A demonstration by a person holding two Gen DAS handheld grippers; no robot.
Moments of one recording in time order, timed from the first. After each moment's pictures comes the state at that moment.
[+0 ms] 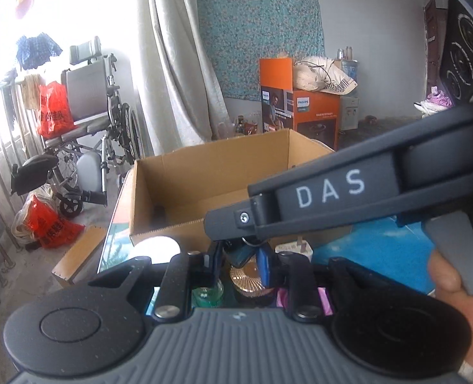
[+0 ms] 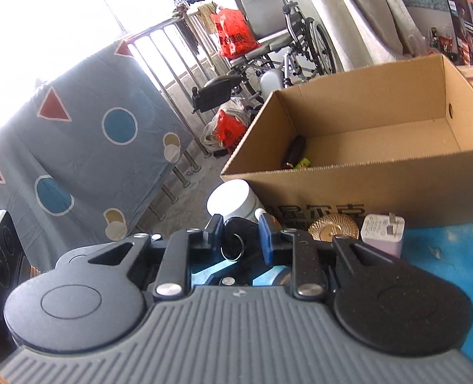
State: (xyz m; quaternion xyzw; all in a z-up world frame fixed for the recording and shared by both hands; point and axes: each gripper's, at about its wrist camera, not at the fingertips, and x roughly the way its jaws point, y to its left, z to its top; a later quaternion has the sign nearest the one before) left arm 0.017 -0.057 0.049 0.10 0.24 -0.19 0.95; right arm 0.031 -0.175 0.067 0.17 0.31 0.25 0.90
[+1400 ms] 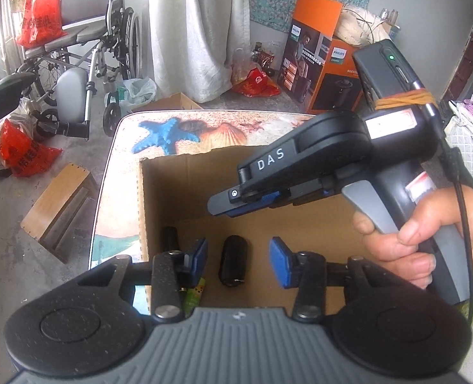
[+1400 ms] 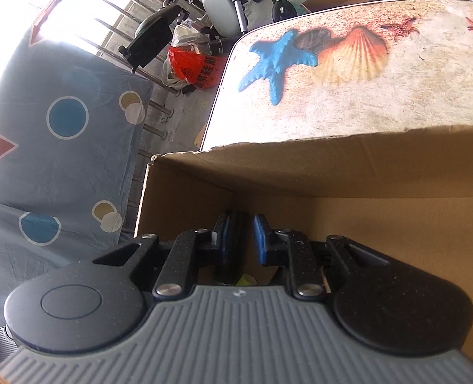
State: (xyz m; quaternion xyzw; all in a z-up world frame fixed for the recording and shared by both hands) left arm 0.264 -0.025 0.059 0.02 0.43 -0.19 0.88; right arm 0.366 -0.184 0.006 0.25 0.53 0.23 0.77
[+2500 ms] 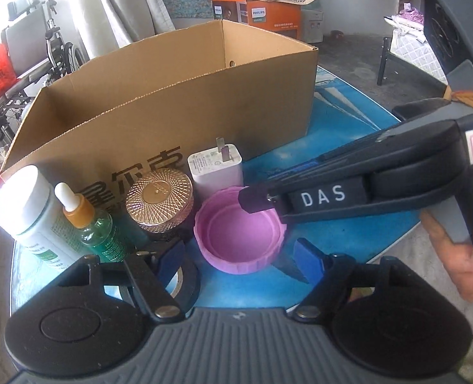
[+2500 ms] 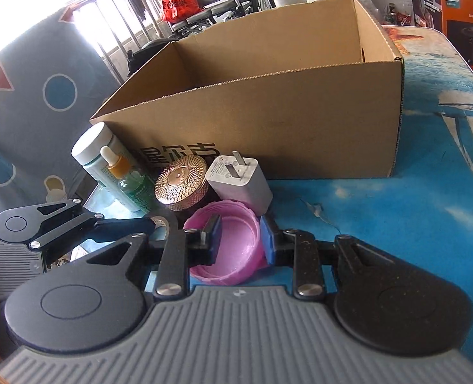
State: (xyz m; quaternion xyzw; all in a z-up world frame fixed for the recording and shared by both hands) left arm 0.059 -0.106 -0.052 0.17 0.40 -0.24 0.87; right arm 0.042 -0.239 -0.030 0.12 0.40 0.16 0.89
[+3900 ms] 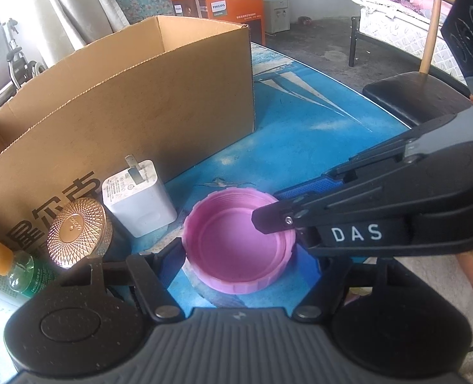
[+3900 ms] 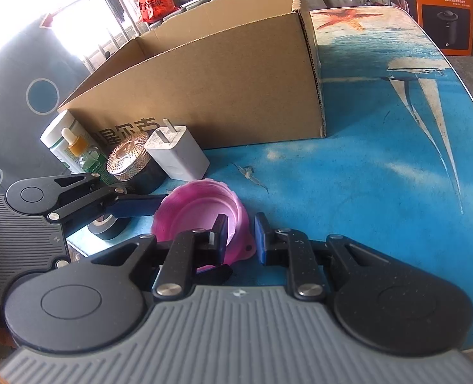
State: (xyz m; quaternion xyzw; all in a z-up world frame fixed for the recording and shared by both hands) left arm 0.057 -0.150 -0.067 0.21 0.39 -0.29 0.85; right arm 0.011 -0.286 -0.051 0.14 0.41 0.13 0.89
